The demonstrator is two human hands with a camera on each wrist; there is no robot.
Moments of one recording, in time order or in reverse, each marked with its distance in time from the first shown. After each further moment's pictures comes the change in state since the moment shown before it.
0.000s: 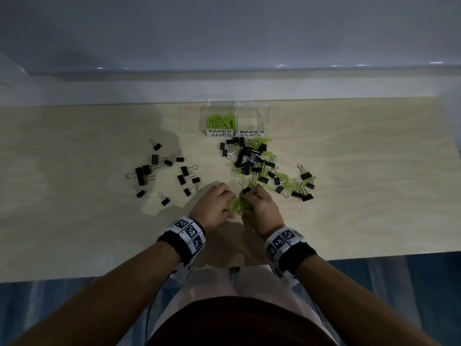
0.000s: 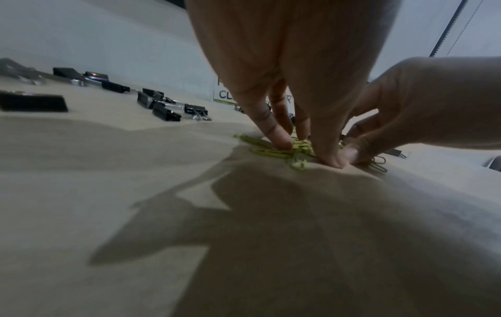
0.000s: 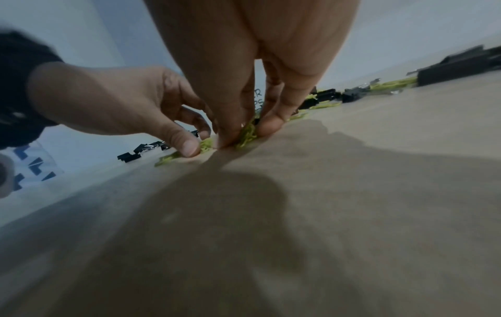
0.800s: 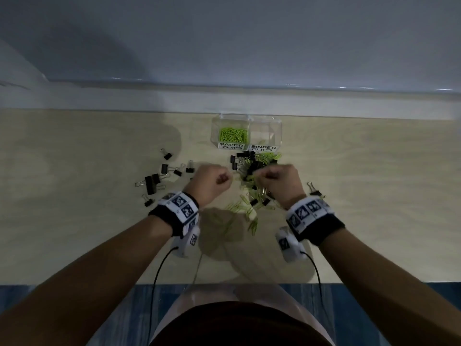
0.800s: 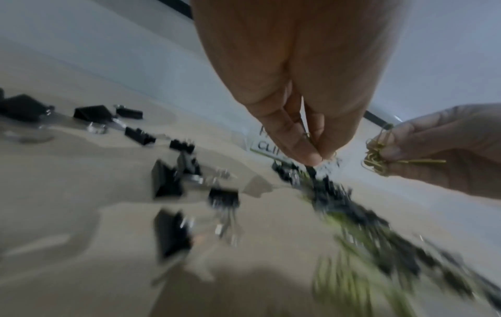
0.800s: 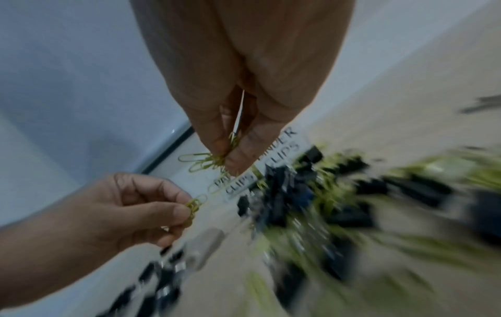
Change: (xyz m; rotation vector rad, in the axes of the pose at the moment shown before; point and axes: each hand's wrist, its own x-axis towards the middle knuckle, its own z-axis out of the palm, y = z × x) left_hand 0.033 -0.015 -0.080 -0.302 0.207 -0.072; right_hand 0.085 -0.019 -0.076 0.410 0.056 0.195
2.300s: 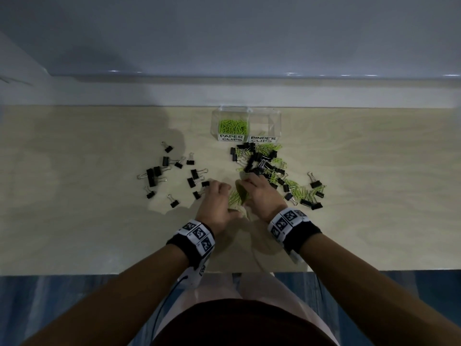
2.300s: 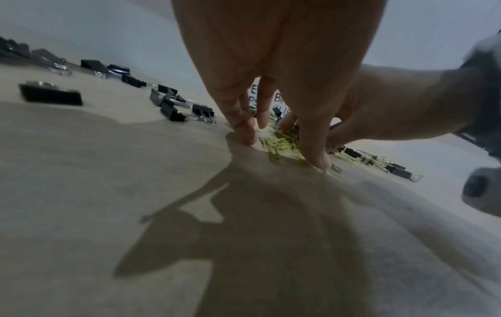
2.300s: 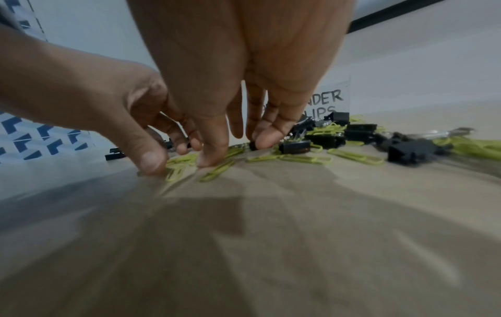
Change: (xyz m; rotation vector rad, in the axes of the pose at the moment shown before) left_hand -0.045 -0.010 0.070 0.286 -0.048 -0.231; right_hand -0.026 0.036 0.050 -0.690 -0.278 -0.399
